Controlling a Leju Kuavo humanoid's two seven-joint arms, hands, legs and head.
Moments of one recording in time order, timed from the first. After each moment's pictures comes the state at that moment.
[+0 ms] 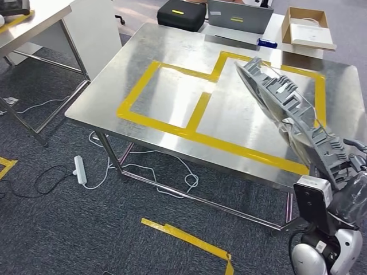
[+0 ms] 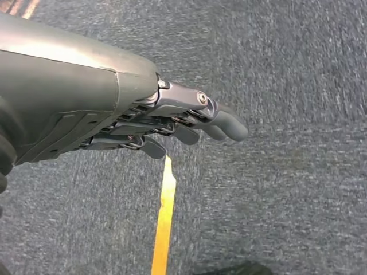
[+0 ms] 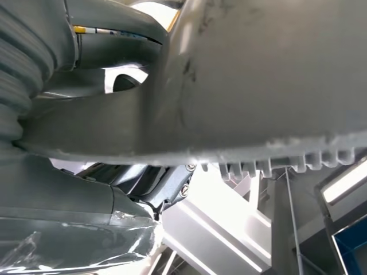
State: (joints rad) left arm -0.04 -0.16 1.18 -0.22 -1.37 0.16 -0.49; right arm 0.07 -0.15 0.10 -1.98 1.02 -0.68 -0.03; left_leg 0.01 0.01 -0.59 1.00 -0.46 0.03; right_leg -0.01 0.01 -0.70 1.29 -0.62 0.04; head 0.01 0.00
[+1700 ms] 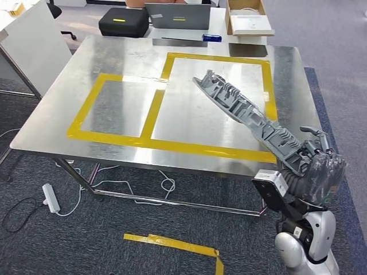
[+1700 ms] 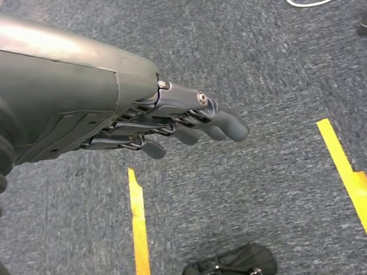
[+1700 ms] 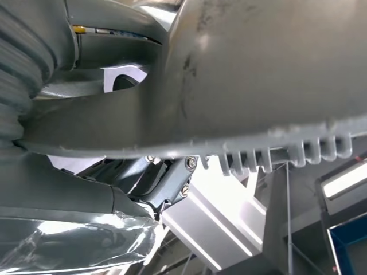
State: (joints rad) left arm -0.05 -0.15 1.14 -0.22 -1.40 0.12 -0.48; right arm -0.04 -0.16 0.24 -1.88 1.12 -0.62 -0.05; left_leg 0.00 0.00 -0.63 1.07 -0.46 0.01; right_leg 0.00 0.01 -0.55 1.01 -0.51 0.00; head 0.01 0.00
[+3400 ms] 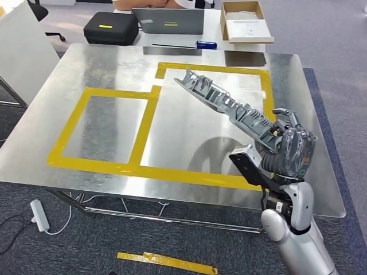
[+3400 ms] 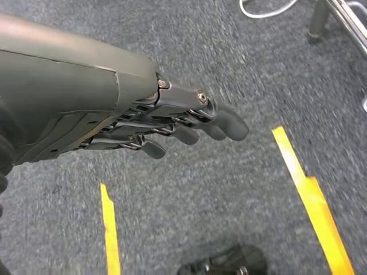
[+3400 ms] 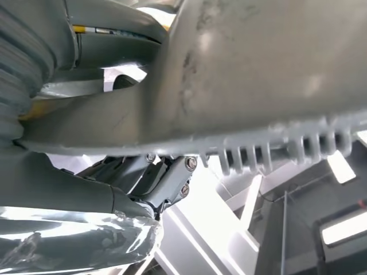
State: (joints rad) left arm -0.06 -0.15 1.10 -0.21 -1.41 0.10 -0.46; right arm -0.22 -0.17 0.34 -1.72 1.11 -0.54 0.03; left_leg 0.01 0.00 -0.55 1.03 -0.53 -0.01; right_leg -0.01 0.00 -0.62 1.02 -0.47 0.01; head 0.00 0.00
